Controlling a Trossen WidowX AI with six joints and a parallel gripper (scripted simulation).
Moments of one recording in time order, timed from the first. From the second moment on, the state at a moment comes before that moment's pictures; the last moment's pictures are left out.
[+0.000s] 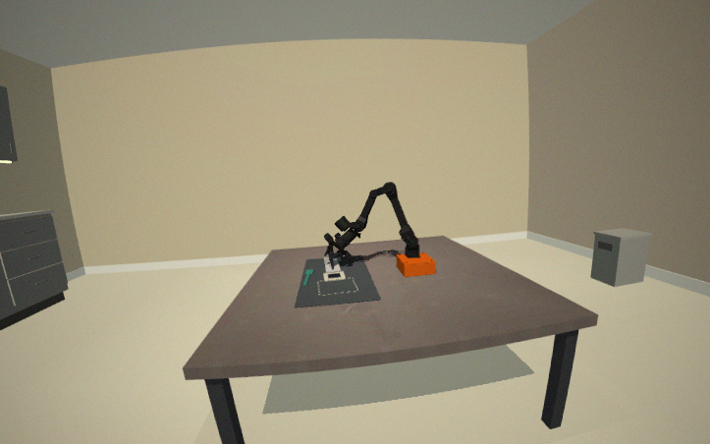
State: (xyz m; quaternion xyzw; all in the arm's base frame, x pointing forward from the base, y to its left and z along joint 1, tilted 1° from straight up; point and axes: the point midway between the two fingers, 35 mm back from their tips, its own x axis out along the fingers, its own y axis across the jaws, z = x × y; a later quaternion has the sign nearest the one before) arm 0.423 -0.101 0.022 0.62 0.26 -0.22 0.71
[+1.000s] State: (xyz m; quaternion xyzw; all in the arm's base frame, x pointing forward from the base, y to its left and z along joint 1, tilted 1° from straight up) arm 0.420 -0.075 0.016 0.62 0.25 -0.22 0.71
